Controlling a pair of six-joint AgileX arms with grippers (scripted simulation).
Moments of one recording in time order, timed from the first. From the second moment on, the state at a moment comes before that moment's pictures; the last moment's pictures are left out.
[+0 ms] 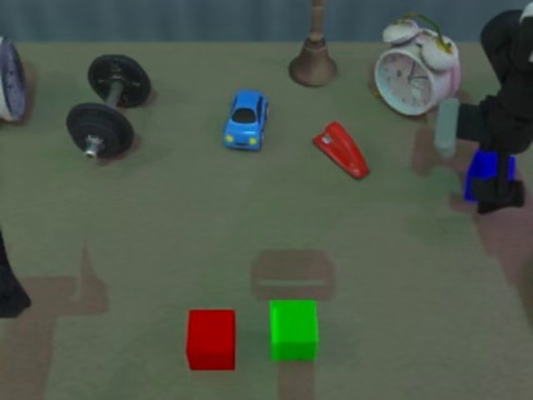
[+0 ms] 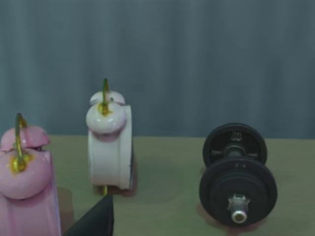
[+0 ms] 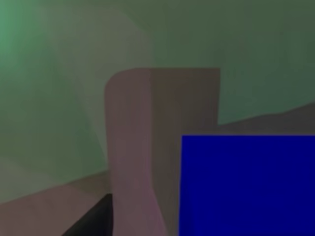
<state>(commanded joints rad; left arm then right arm) 0.02 0.00 0.00 0.00 0.00 0.00 0.09 2.42 1.85 -1.00 0.01 -1.19</state>
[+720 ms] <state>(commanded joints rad) 0.02 0.00 0.00 0.00 0.00 0.00 0.09 2.42 1.84 -0.99 0.01 -1.19</state>
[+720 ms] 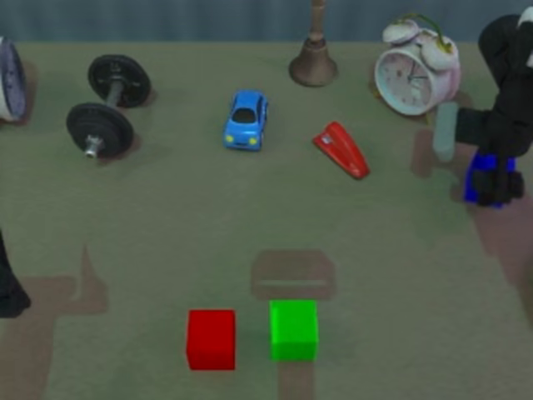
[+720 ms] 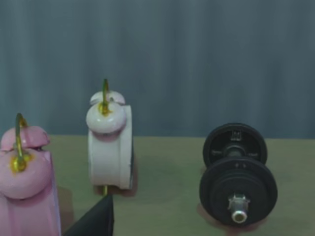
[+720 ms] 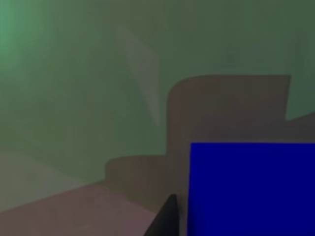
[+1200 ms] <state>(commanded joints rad) 0.02 0.00 0.00 0.00 0.00 0.00 0.09 2.42 1.84 -0.99 0.01 -1.19</state>
